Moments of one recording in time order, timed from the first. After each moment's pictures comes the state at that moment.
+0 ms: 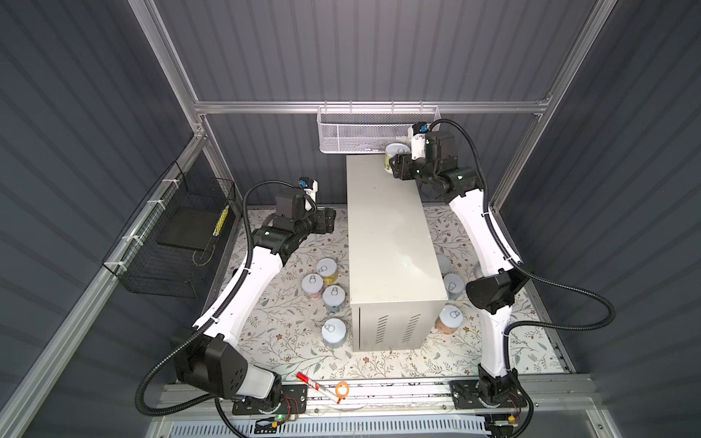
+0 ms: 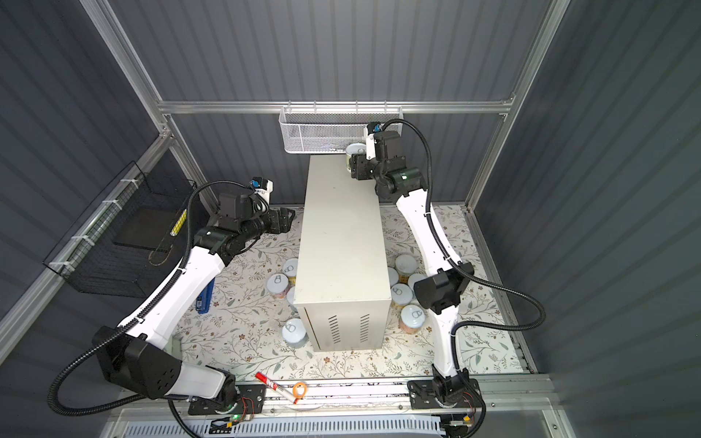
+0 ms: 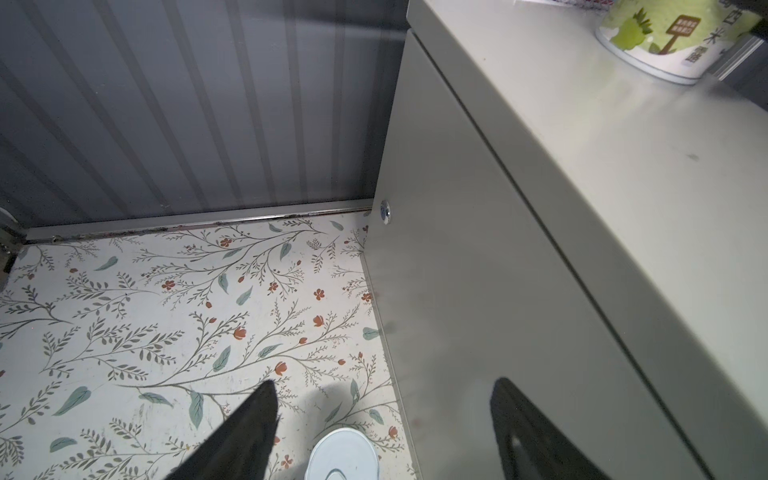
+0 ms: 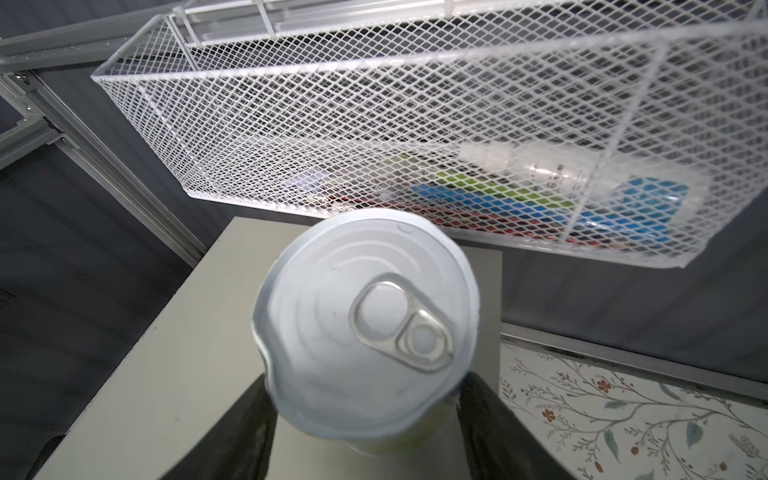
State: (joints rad) left arm -0.35 1.45 1.44 -0.46 0.05 -0.17; right arm 0.40 2.16 2.58 -0.76 -0.04 0.18
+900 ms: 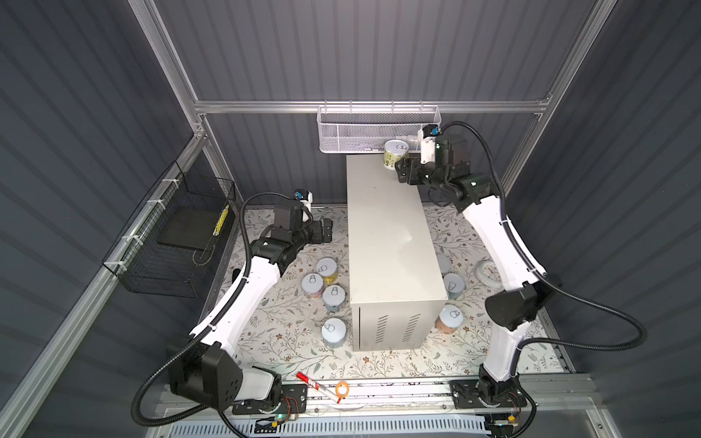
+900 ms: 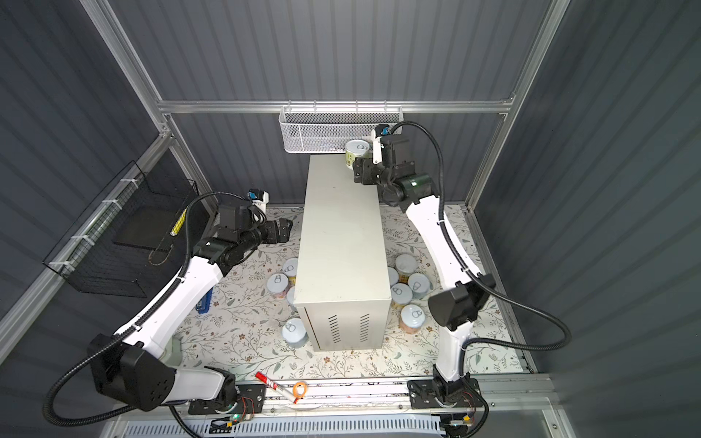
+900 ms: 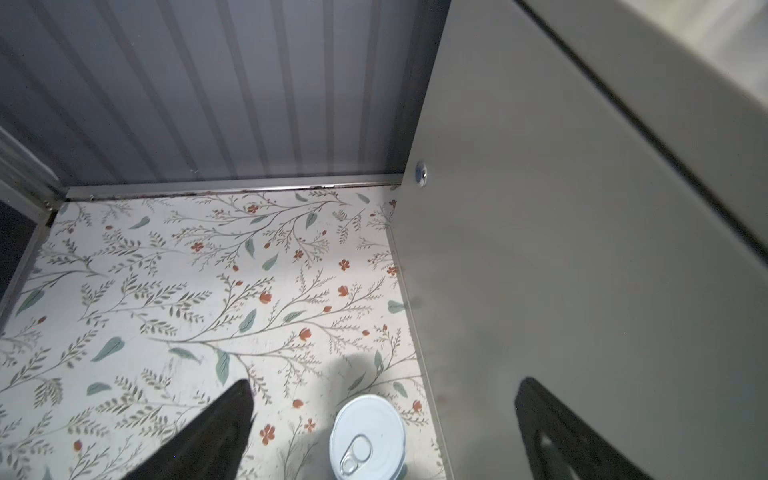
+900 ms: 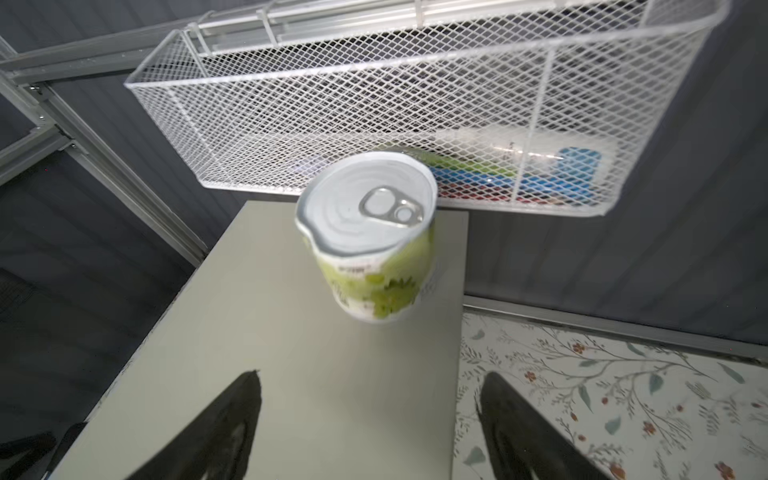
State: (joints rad) left arm -0.34 1.34 1.26 -0.43 -0.01 -0.17; right arm 0.42 1.86 2.22 -0.70 0.02 0.21
